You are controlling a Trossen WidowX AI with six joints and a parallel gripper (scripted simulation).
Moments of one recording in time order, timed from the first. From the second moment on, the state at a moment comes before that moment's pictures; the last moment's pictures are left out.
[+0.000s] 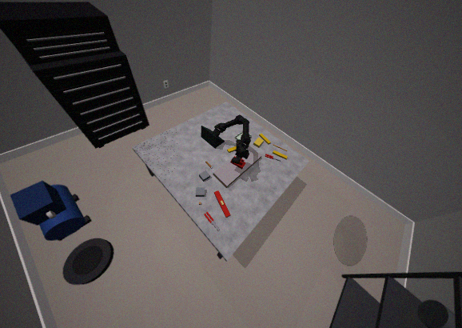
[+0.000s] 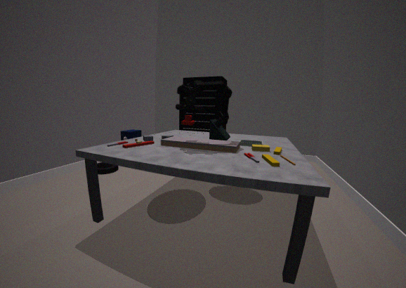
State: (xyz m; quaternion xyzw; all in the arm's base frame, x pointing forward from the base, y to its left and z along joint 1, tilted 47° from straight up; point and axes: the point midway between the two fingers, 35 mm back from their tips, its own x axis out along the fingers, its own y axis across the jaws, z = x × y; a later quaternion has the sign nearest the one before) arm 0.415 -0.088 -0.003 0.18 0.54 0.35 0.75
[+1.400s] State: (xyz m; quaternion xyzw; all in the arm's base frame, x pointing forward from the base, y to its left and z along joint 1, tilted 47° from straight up) arm 0.338 0.113 0.181 -0.03 0.38 0.54 0.75
